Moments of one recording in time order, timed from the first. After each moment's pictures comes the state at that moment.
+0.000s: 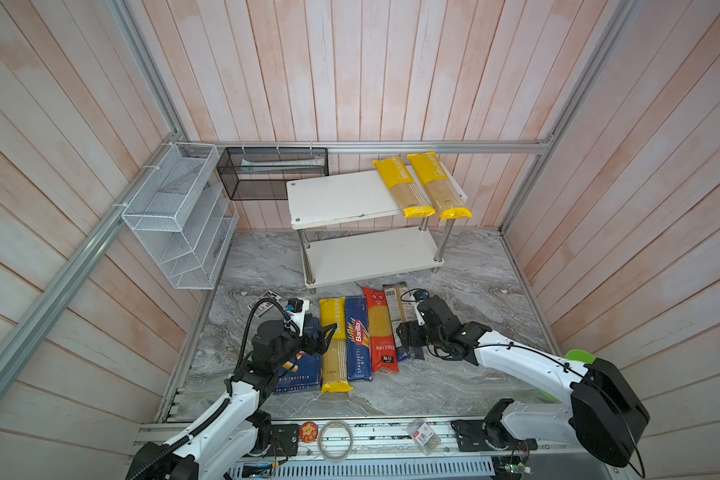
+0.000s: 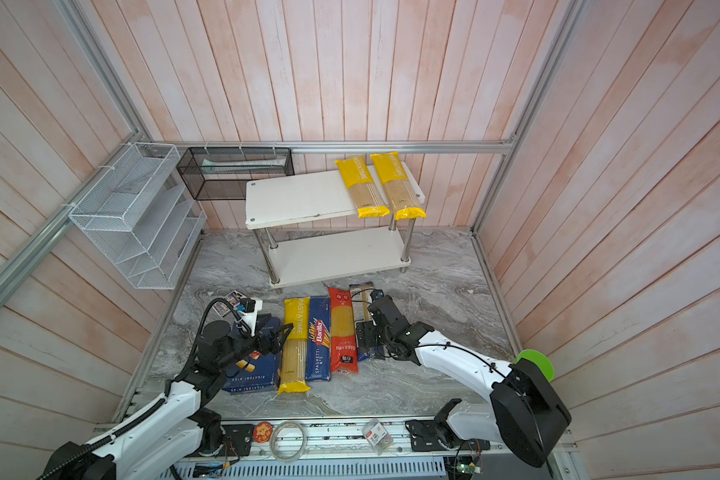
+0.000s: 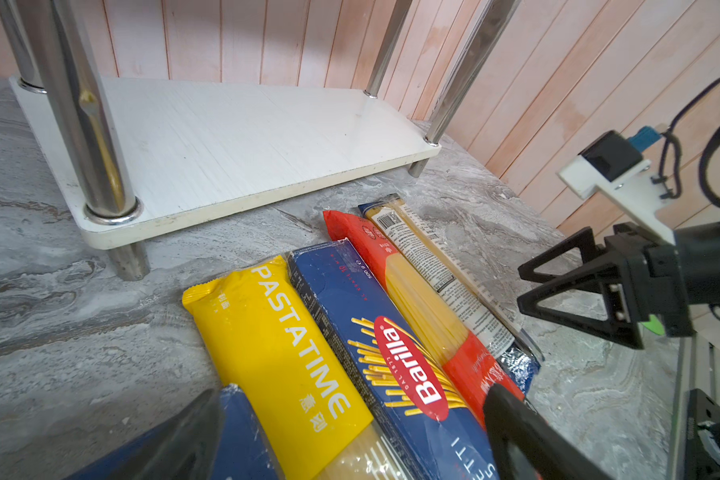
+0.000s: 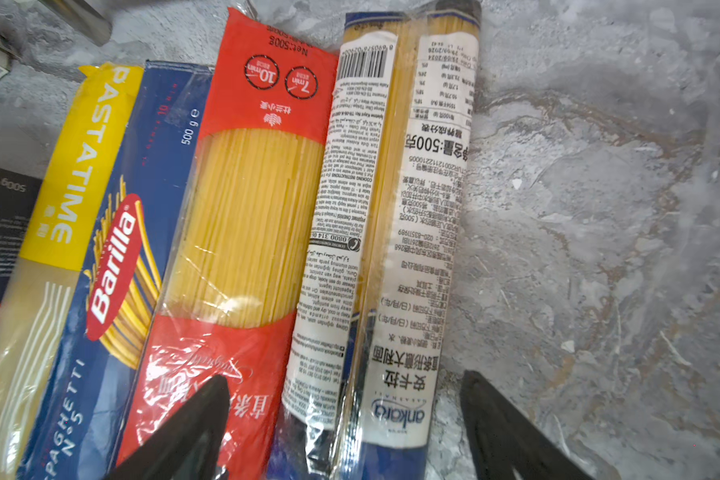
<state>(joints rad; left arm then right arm) -0.33 0.88 0.23 0.33 0.37 -0.22 0.72 1.29 0.68 -0.29 0.08 0.46</state>
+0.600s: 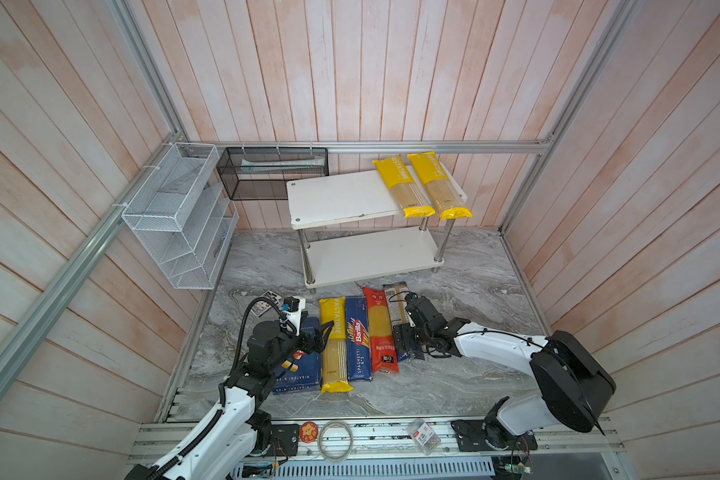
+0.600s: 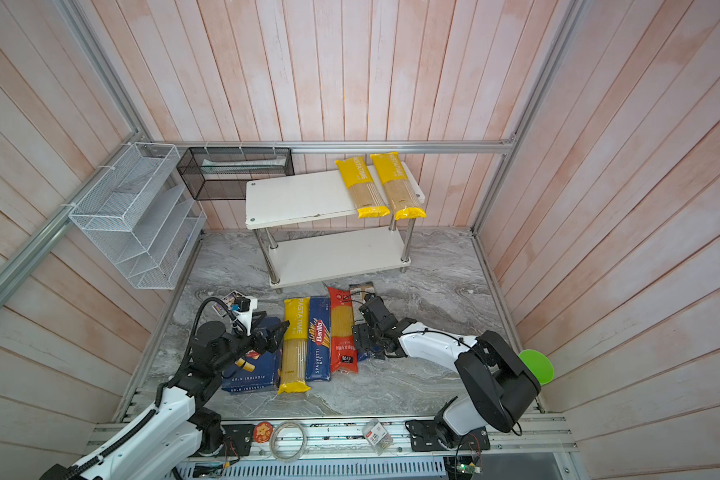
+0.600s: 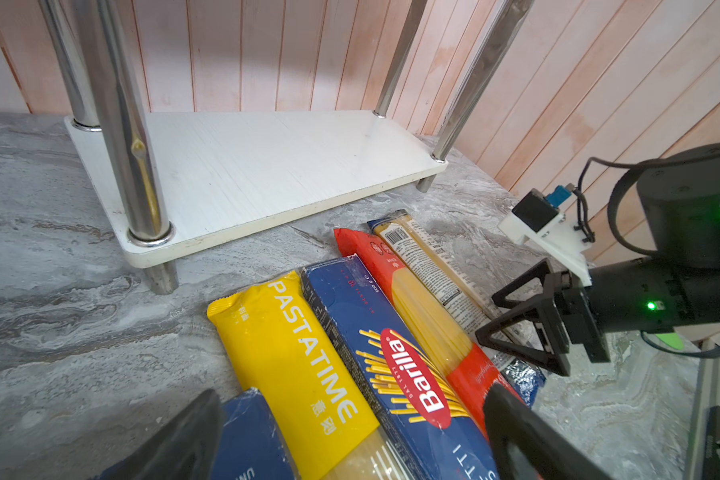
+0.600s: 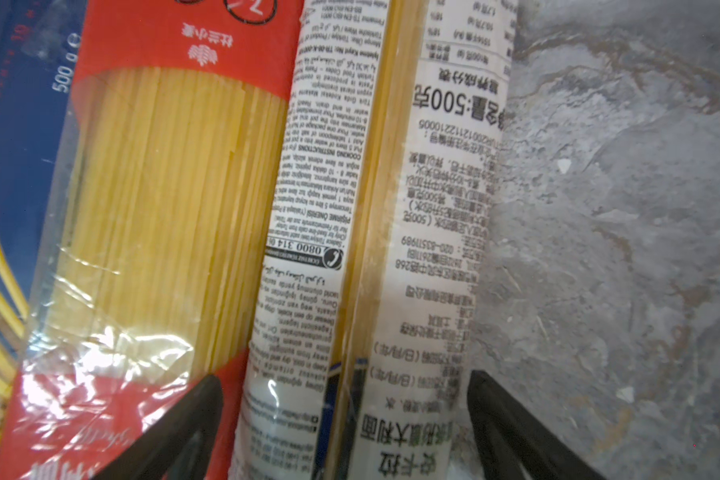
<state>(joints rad) -0.33 0.77 0.25 0.23 0.33 -0.20 0.72 1.49 0.71 -0.22 0.11 0.43</state>
